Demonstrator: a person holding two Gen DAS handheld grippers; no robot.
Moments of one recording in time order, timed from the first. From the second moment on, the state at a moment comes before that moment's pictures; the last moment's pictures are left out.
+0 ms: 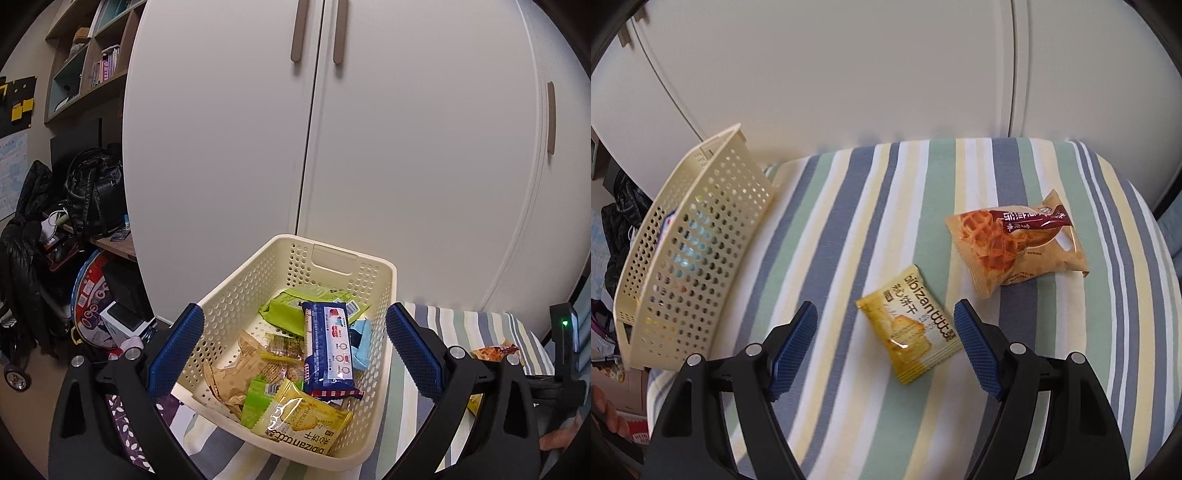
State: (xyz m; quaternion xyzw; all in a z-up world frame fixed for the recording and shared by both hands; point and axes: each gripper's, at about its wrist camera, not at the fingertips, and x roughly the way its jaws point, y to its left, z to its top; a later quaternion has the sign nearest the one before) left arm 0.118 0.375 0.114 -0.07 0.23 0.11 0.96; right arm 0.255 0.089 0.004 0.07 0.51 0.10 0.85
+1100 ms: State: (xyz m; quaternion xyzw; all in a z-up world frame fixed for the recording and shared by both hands) left arm 0.120 0.316 0.114 0.01 0.23 0.08 0.97; right arm 0.222 0.068 -0.025 -0.06 0.55 0.08 0.83
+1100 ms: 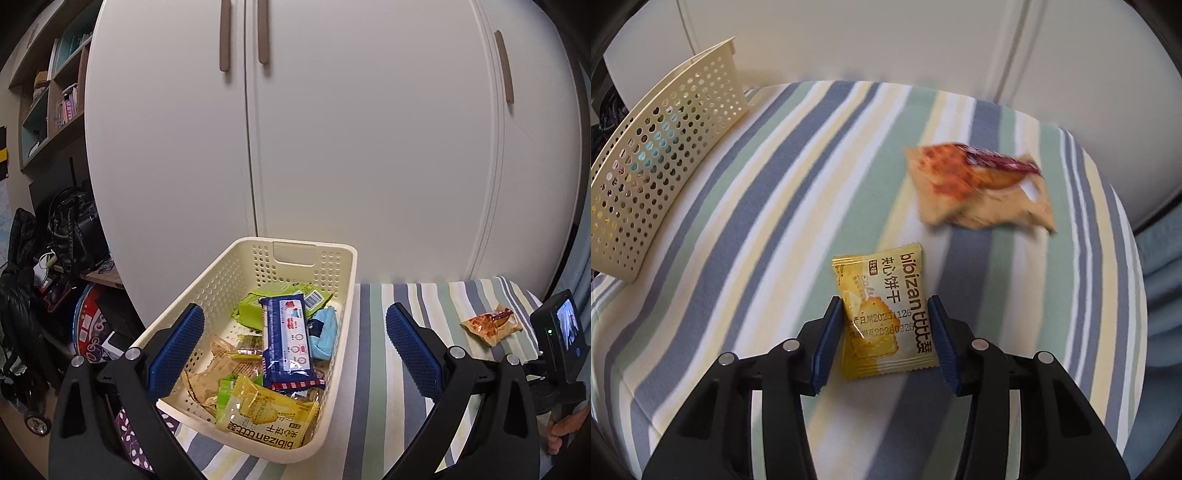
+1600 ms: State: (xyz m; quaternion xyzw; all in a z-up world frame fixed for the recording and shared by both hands) left arm 0.149 0.199 0.101 0.11 0.27 -0.09 0.95; right arm 0.209 -0.047 -0.024 0.04 0.55 -0.02 0.84
